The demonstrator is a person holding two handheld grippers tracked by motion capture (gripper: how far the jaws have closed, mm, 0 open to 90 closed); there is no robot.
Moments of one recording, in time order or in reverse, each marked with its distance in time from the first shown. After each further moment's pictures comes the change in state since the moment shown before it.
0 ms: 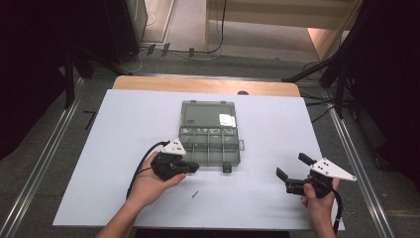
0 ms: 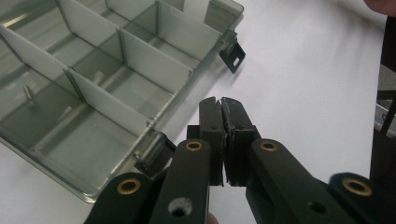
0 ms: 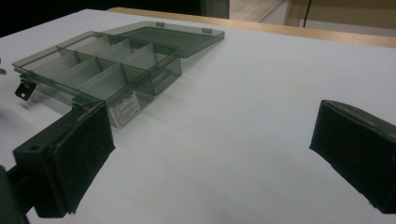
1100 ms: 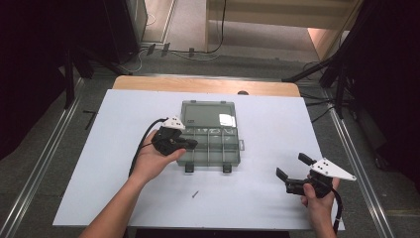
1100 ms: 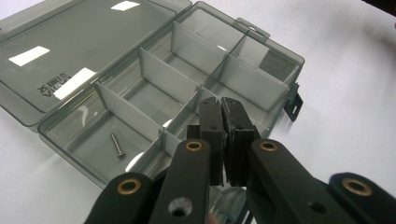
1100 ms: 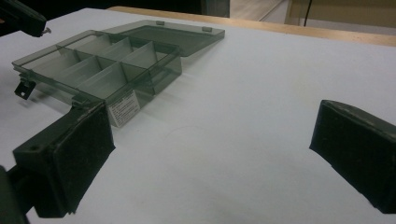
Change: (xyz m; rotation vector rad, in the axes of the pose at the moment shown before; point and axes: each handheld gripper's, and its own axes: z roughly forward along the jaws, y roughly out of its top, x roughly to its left) left arm 0.046 0.036 0.002 -0.028 0.068 -0.022; right arm -0.001 -0.001 0.001 0.004 0.002 0.000
